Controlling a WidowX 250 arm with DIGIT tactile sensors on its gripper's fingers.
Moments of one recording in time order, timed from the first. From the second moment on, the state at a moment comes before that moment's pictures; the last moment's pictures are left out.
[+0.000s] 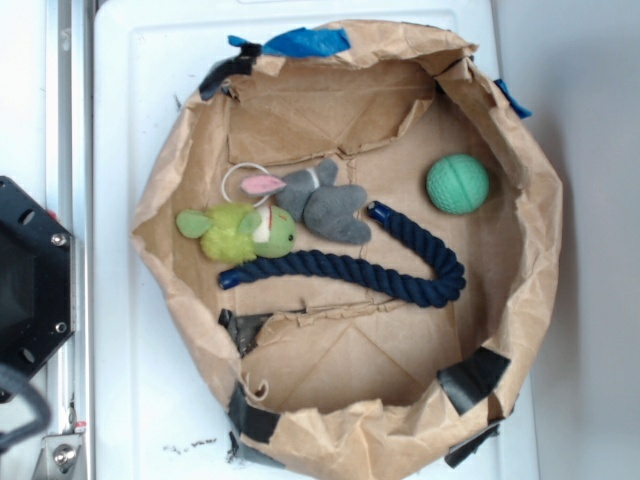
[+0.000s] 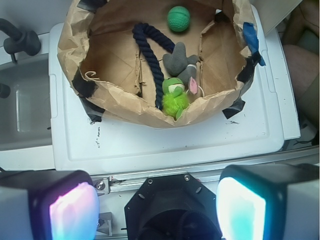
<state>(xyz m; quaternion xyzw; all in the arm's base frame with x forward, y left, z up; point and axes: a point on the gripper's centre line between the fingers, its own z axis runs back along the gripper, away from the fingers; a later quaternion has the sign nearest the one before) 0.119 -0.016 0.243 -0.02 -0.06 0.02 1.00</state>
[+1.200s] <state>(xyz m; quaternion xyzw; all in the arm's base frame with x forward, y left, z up) 0.215 -0.020 0.185 -0.04 -0.03 -0.01 1.00</state>
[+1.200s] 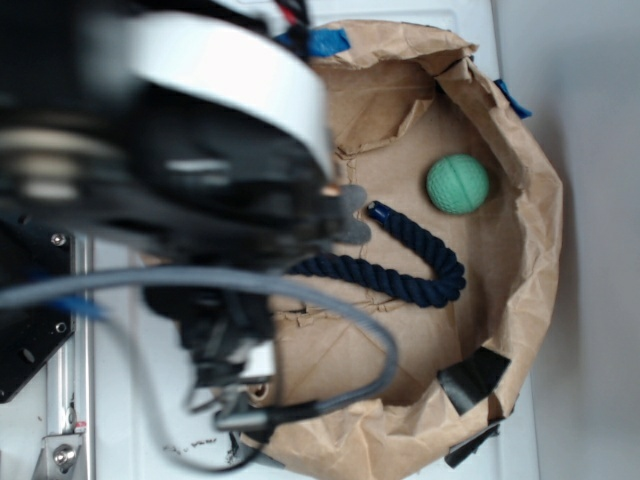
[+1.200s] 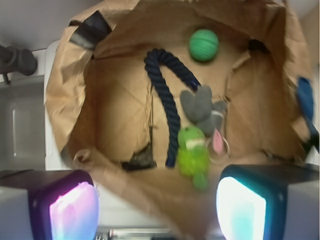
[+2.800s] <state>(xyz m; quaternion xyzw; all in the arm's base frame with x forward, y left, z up) 0.210 0.006 0.026 -0.03 0.08 -0.07 0.99</state>
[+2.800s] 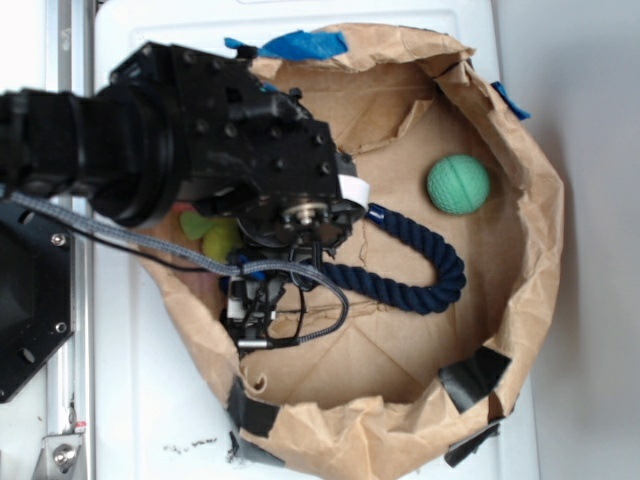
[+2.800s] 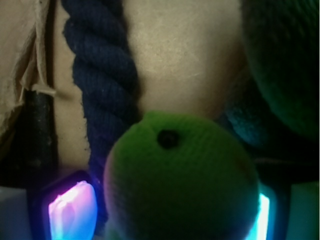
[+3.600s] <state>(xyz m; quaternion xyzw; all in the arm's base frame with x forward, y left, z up) 0.211 0.006 0.038 -0.03 0.10 -0.07 0.99</state>
